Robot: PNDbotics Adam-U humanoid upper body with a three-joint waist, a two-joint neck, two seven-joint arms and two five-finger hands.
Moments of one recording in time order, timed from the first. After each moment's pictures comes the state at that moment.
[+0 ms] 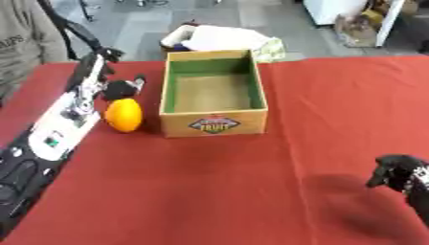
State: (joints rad) left arm -0.65 0.61 -0.29 -1.37 -0.27 0.60 0.09; right arm -0.17 -0.24 -0.04 -1.62 -0.21 -0.07 0.48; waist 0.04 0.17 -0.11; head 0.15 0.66
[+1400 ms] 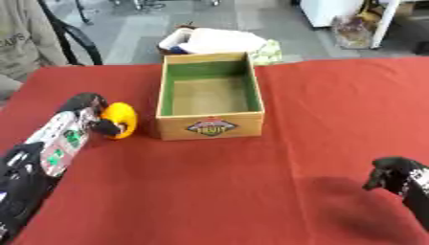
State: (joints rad) left arm -0.64 0.57 -0.22 -1.16 -0.78 0.58 -0.26; right arm -0.17 -0.24 -0.04 -1.62 -0.21 -0.07 0.48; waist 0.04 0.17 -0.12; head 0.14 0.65
